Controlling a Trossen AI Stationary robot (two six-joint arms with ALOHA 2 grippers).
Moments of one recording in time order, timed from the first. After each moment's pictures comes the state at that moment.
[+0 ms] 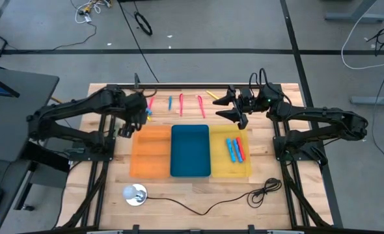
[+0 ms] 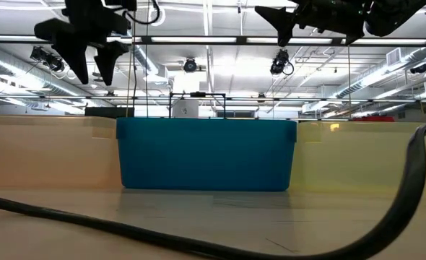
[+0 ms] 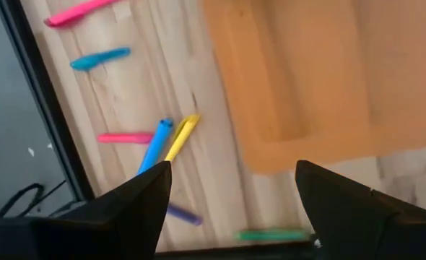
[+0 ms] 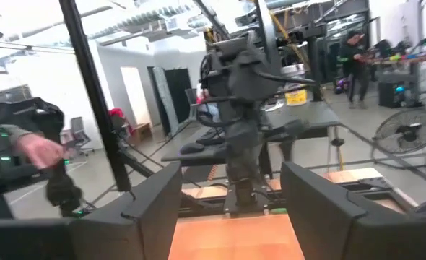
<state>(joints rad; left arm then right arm) 0.31 1.17 1.12 -1.23 -0.16 0.62 -0.38 1.13 0.68 0.63 -0.56 0.28</state>
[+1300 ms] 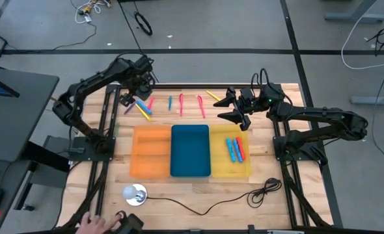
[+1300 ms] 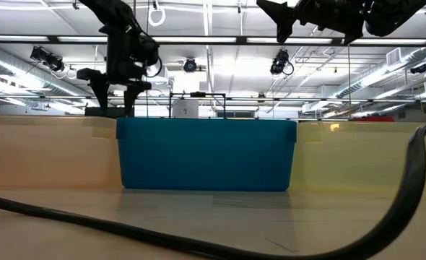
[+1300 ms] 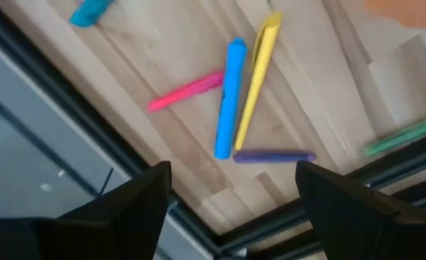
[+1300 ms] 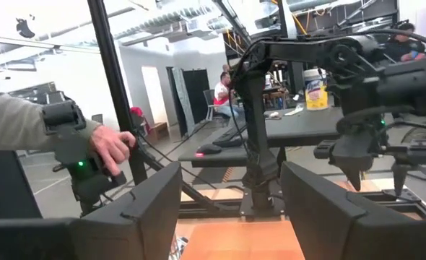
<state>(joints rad) 0.83 1.59 1.35 -1.20 -0.11 1.48 -0.38 1.13 0.68 0.66 -0.63 0.28</state>
